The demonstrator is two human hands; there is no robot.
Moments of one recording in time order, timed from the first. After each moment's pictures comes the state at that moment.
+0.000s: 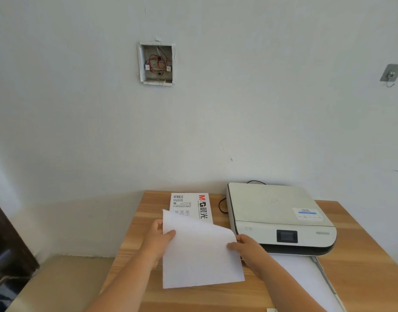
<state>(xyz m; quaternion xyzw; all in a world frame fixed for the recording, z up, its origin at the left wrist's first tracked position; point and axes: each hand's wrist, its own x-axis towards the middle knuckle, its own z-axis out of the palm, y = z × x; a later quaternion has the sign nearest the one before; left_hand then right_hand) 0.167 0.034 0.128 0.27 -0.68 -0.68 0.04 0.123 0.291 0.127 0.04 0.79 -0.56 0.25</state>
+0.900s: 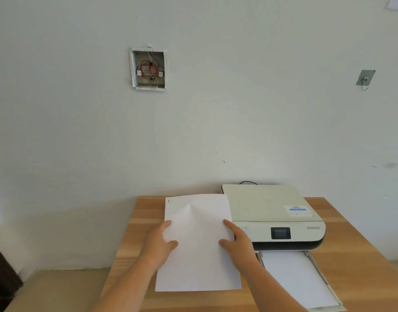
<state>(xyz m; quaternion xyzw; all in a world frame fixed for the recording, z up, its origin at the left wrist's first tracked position) 0.168 0.016 0.121 0.14 -0.85 -0.50 0.02 0.138 0.252 0.129 0.03 0.81 -0.58 0.08</state>
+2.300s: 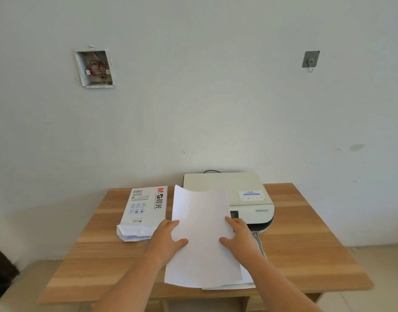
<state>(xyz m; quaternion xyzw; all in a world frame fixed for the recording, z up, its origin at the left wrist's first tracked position) 0.179 0.280 0.121 0.10 -0.92 -0.37 0.03 0.135 0.512 0.117 -0.07 0.90 -0.43 0.06</state>
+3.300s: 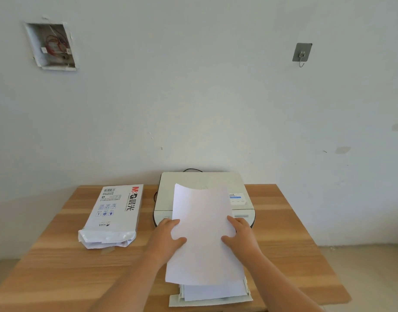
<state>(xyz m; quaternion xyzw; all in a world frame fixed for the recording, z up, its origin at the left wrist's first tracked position) 0.091 0.353 0.091 0.07 -0.91 -0.40 0.01 0.054 0.591 0.100 -0.03 0.91 -0.41 0.07</state>
